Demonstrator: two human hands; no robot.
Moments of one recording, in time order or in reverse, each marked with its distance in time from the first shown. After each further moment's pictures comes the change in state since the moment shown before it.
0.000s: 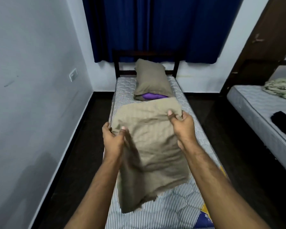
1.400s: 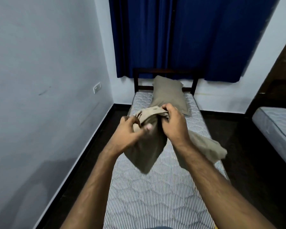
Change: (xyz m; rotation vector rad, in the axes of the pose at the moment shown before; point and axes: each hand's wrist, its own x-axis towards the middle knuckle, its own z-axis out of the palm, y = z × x) left_hand -0.026 0.106 0.050 0.695 -0.381 0.329; right_hand 0.045 -0.054 -0.006 -0.434 -0.226 -0.565
